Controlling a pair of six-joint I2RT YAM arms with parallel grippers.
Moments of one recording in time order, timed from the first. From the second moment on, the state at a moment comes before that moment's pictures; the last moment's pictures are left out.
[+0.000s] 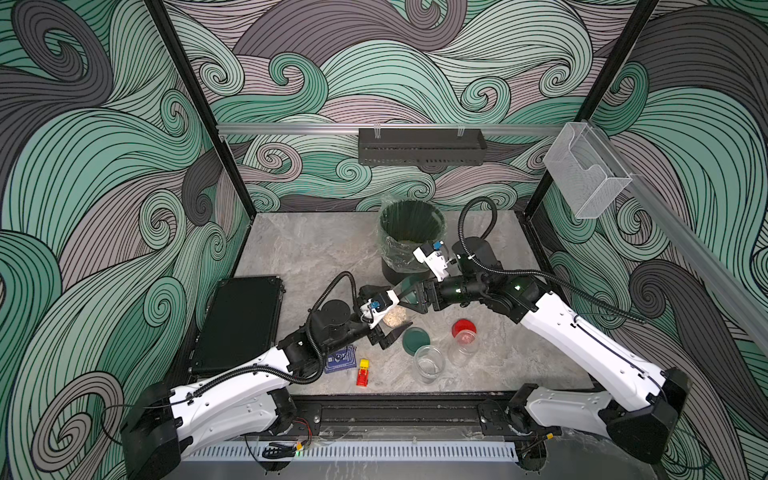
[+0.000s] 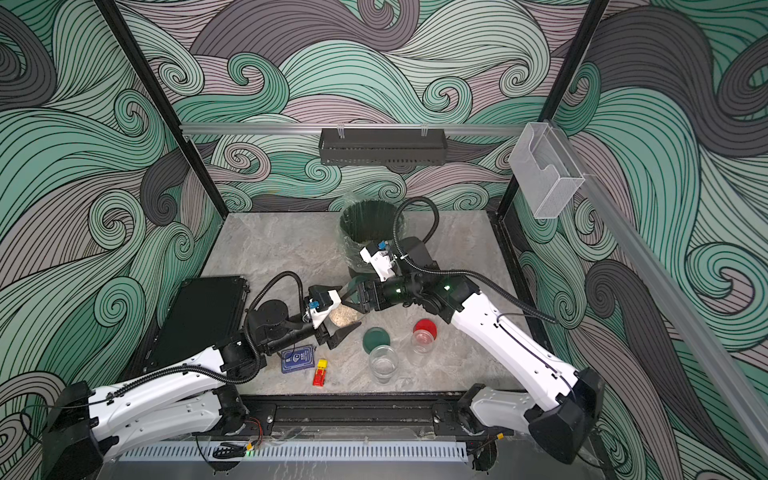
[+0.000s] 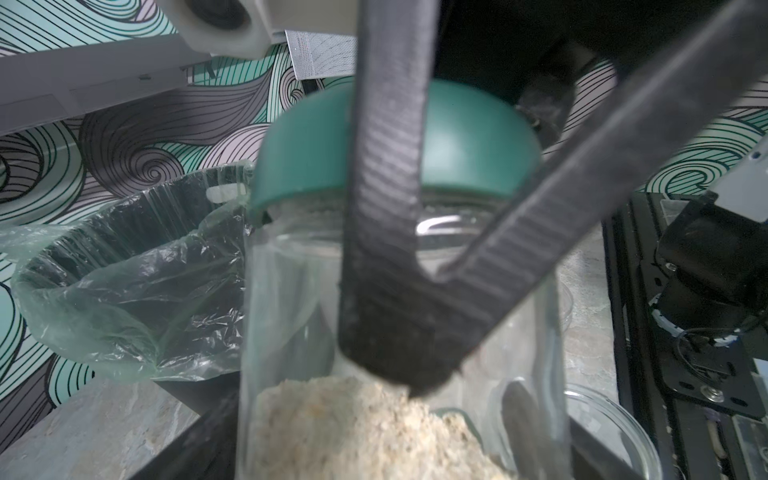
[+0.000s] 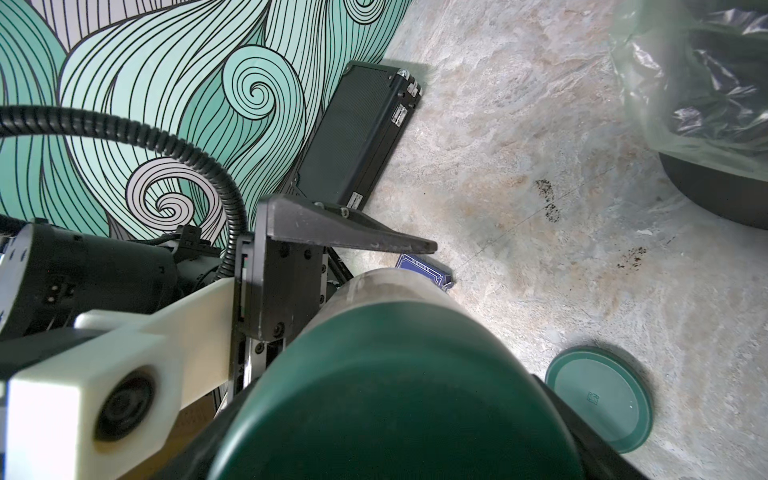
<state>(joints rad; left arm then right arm) -0.92 0.94 0.54 0.23 0.05 0.21 0.73 1.23 1.23 -0.68 -0.54 0.43</state>
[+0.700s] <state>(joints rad) -0.92 0.88 0.53 0.19 0.03 0.25 0.75 1.23 1.26 -0.69 -0.53 0.43</state>
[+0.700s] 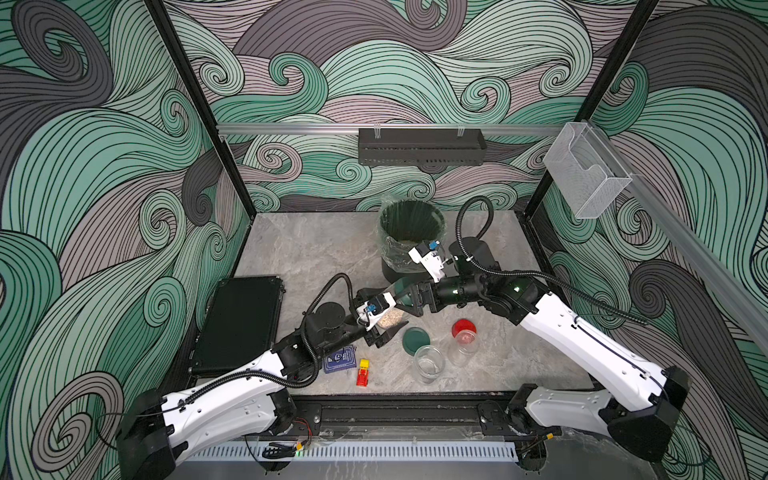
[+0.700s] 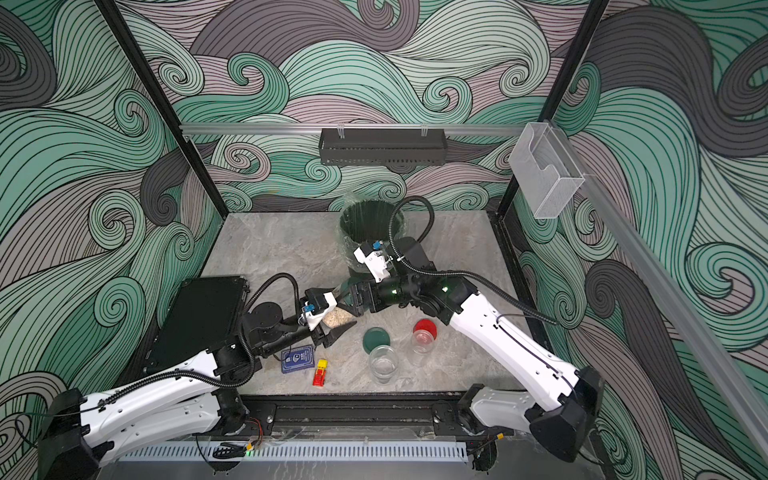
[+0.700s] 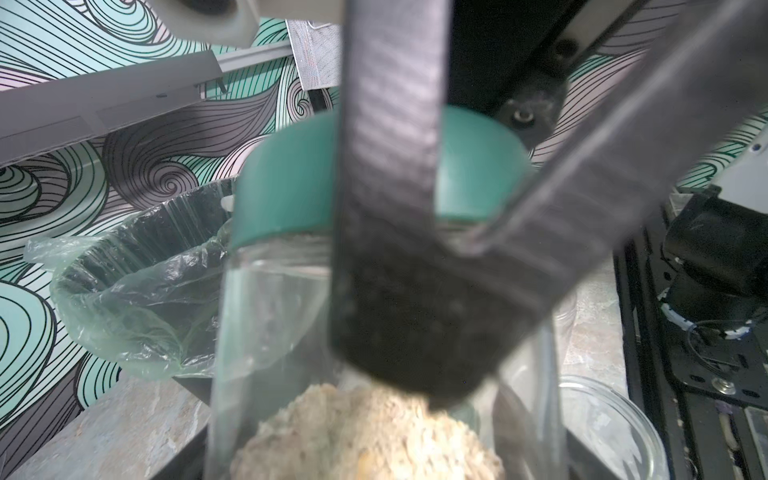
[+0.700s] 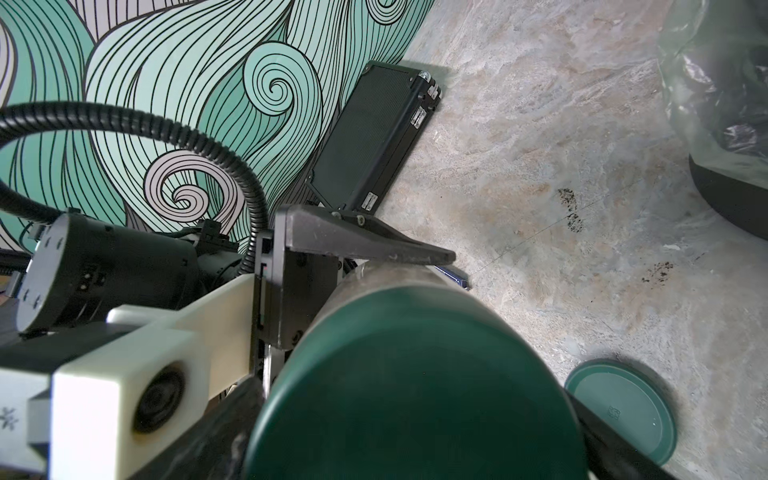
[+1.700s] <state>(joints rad) -0.92 0.85 0.54 0.20 0.06 0.21 0.69 1.27 1.38 -0.80 -0.68 0.03</state>
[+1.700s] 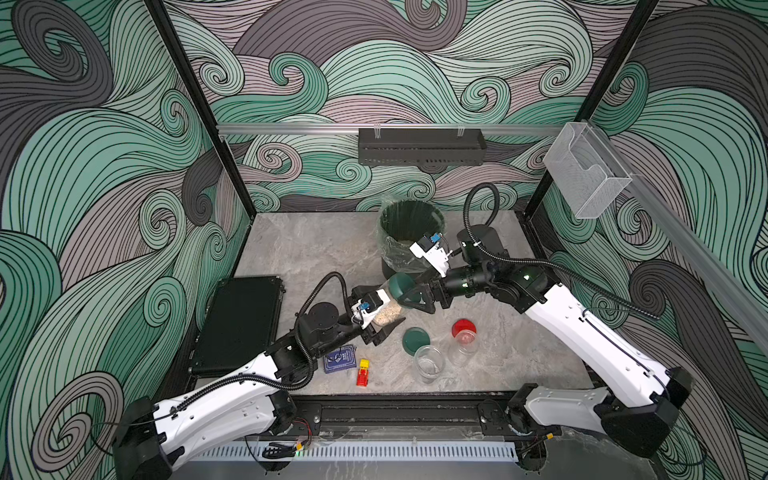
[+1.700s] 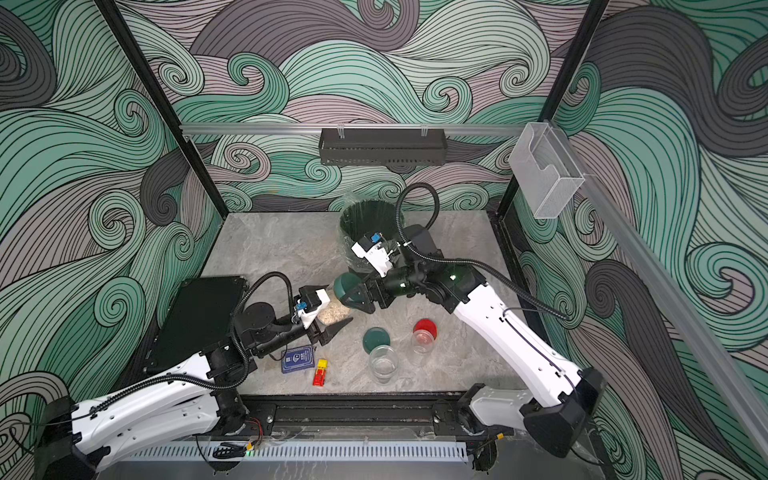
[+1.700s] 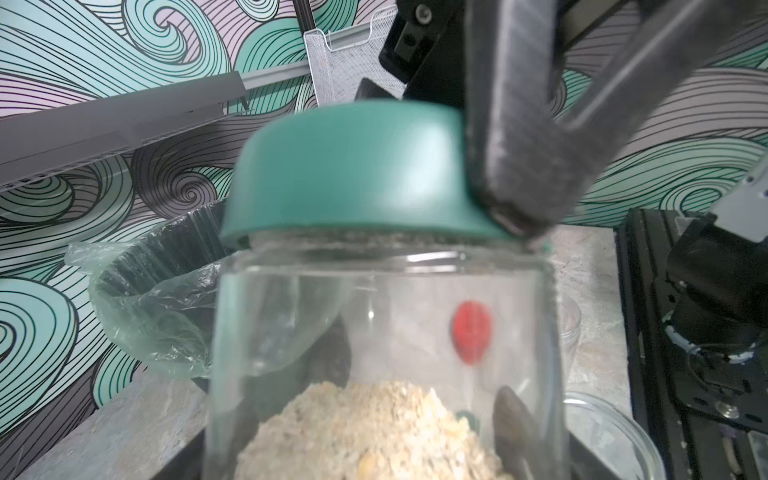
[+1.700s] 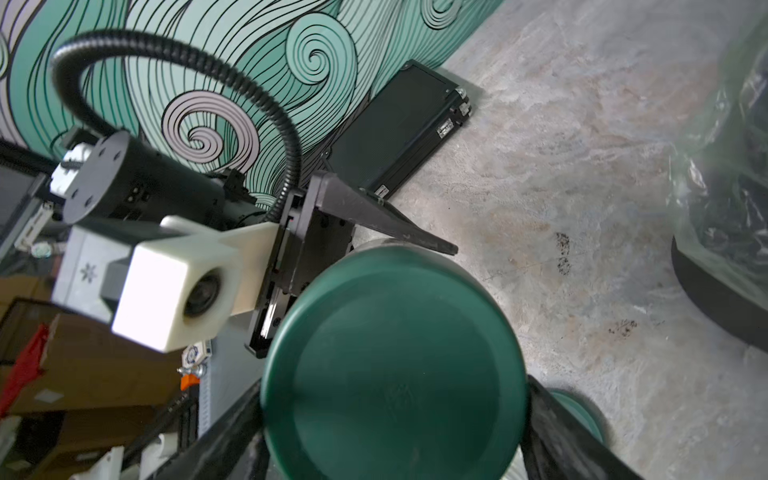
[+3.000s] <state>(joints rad) -0.92 0.77 0.51 0.25 0.14 0.14 0.77 1.26 1.61 -1.06 -0.52 0.27</state>
